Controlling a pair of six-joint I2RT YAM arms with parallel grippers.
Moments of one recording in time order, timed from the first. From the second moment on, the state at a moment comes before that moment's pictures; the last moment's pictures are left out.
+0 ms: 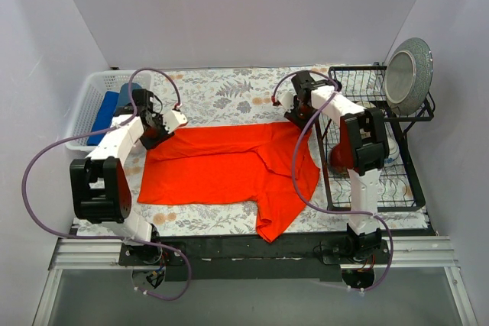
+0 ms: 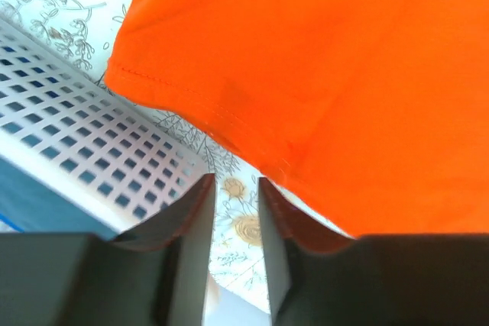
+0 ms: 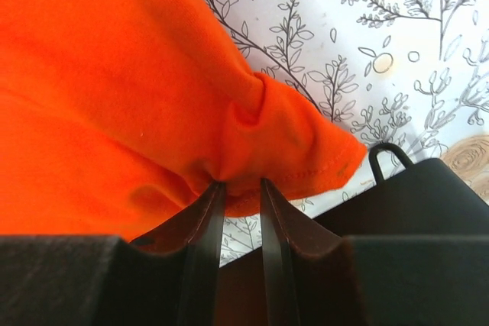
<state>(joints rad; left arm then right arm) 0.00 1.61 1.17 -0.74 0.04 1.00 0.33 2.16 1.69 -0.85 -0.02 -0.68</state>
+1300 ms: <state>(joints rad) -0.02 1.46 0.89 -0.63 -0.12 1.55 0.33 2.13 1.71 -0.88 -0.07 -0.62</state>
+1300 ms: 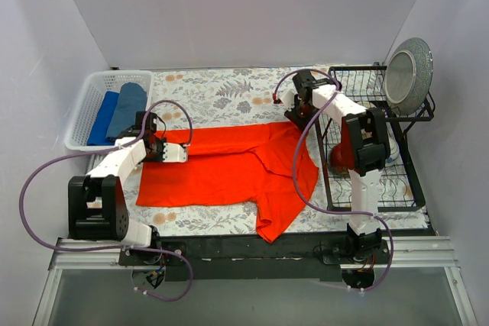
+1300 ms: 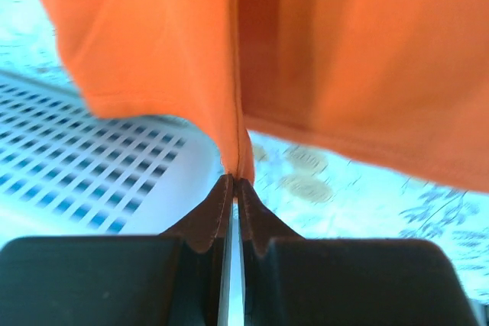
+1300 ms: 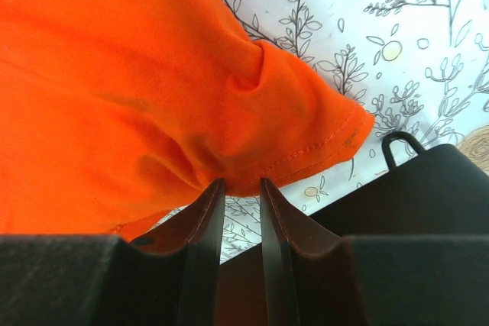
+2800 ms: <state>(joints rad) -0.09 1.91 1.24 -0.52 -0.14 0.96 0.32 2.28 1.88 -0.85 0.01 -0.62</state>
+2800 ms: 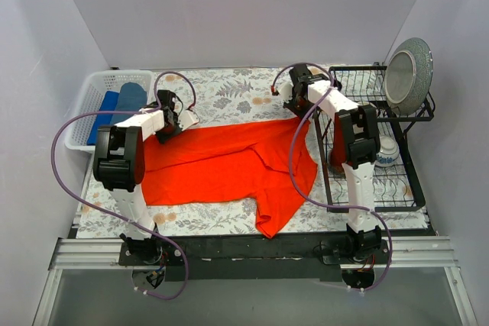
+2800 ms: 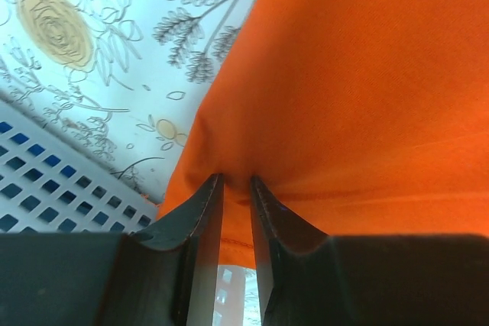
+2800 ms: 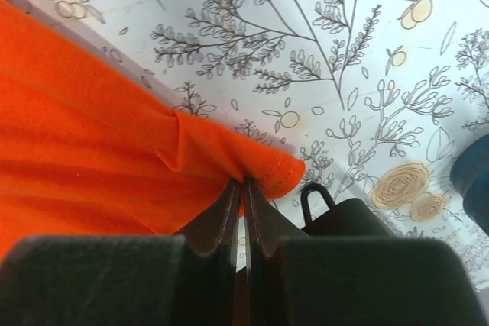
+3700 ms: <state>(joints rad) -0.12 2.01 1.39 -0.52 -0.12 0.83 0.33 2.35 2.04 -0.87 0.04 -0.61</state>
